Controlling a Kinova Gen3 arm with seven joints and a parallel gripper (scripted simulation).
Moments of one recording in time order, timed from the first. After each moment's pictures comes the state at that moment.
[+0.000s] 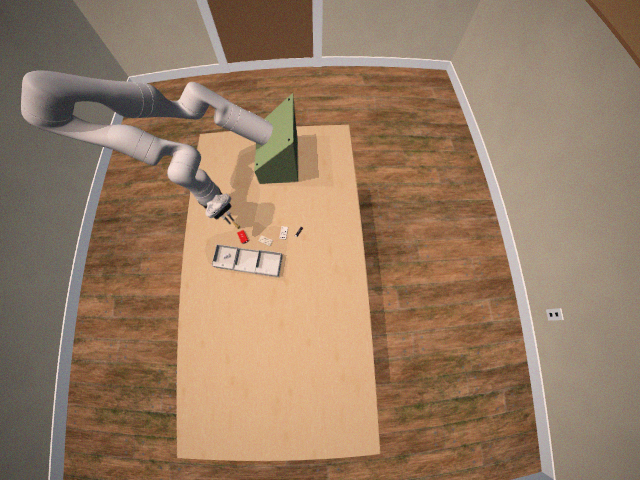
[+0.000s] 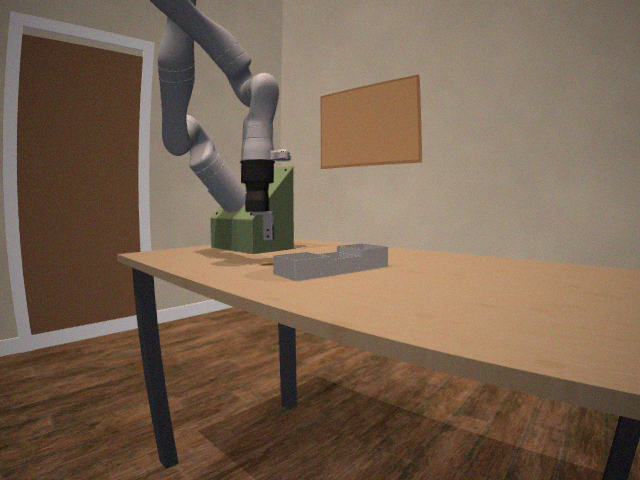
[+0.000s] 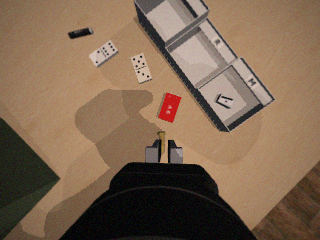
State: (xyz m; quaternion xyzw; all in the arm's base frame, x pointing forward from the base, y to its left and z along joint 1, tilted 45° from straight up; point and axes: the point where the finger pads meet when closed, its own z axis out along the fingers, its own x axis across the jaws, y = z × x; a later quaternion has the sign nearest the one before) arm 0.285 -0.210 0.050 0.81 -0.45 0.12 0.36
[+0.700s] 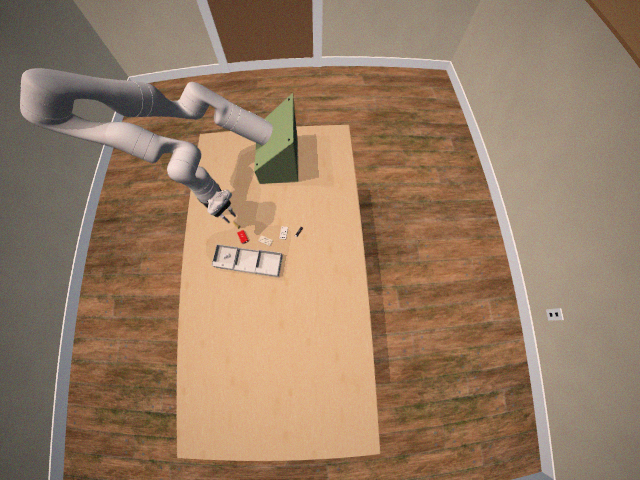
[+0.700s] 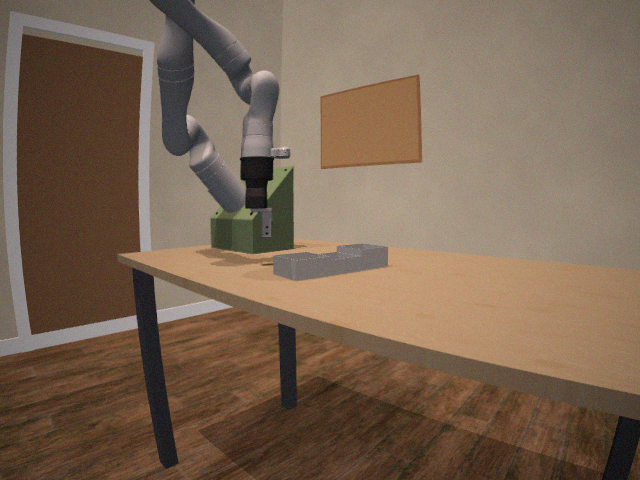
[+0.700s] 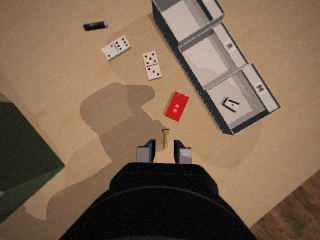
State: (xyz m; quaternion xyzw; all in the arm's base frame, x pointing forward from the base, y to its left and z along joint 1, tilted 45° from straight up) arm 0.279 -0.202 0.053 0.82 -0.42 0.10 0.37
